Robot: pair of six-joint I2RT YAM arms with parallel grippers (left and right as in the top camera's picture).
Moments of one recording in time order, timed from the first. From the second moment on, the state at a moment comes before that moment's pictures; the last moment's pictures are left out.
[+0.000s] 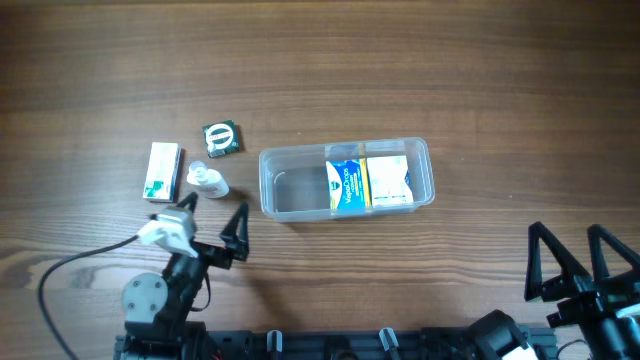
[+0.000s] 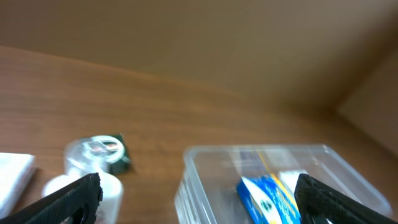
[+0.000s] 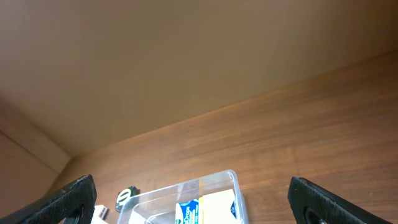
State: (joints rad) left arm -0.08 0.02 0.16 -0.25 0.22 -0.33; right arm 0.51 0.35 1.23 -1.06 0.35 0.51
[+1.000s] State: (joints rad) left arm 0.25 1.28 1.20 -0.89 -0.06 -0.31; right arm 0.51 0.35 1.22 -1.07 0.35 0.51
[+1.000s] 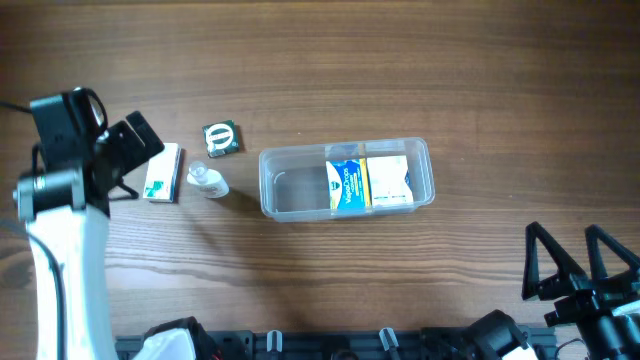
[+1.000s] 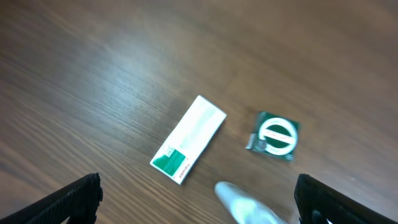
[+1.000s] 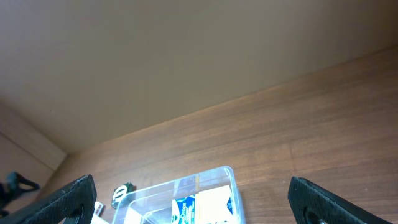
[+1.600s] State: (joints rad) left arm 0.34 1.75 1.20 -0.80 0.08 0.01; right arm 0.51 0.35 1.22 -1.07 0.35 0.51
